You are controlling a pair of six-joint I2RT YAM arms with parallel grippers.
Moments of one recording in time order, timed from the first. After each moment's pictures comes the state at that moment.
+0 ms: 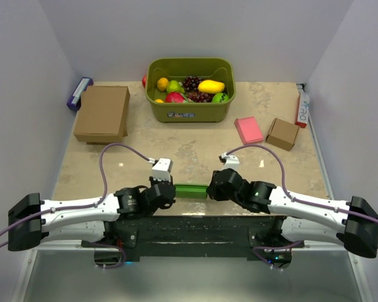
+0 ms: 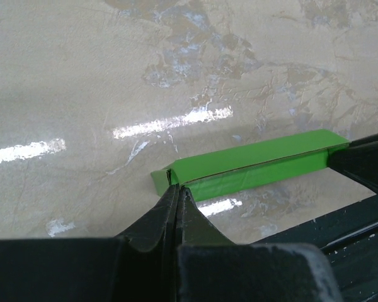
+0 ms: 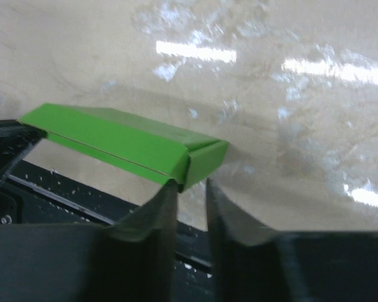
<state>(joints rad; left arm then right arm) -1.23 1.03 0.54 -0.27 -0.64 -0.85 1.08 1.05 0.59 -0.32 0.35 0.91</state>
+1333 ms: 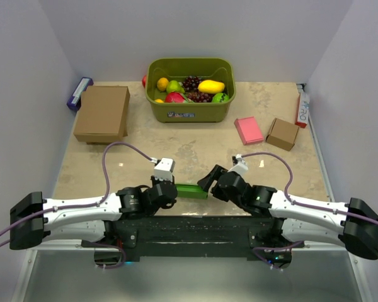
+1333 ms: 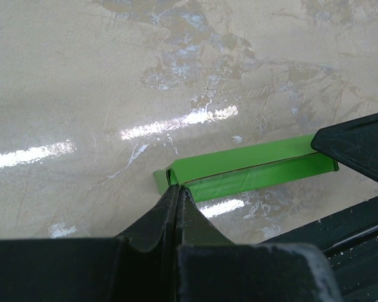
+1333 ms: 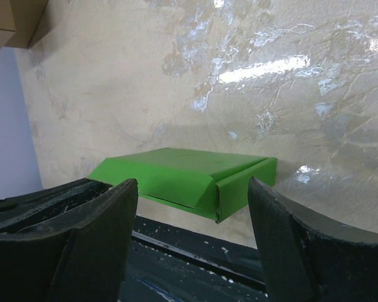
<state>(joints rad) -1.23 1.06 0.56 -0.27 -0.64 -0.82 1.08 1.02 0.50 -0.16 0.42 1.30</state>
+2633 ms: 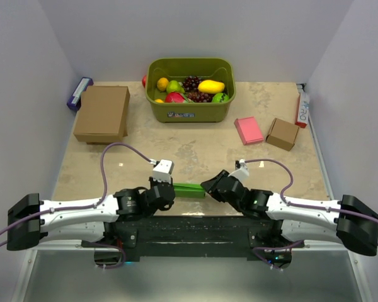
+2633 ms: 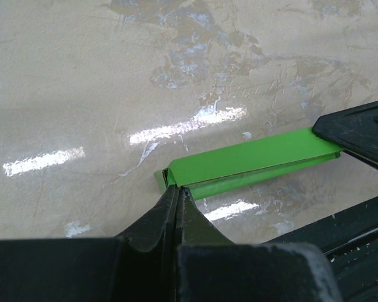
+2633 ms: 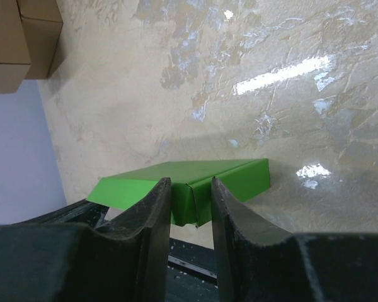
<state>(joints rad) -1.25 1.02 0.53 -0.27 -0.66 -0.79 1.11 1.06 0.42 -0.04 0.48 1.44</state>
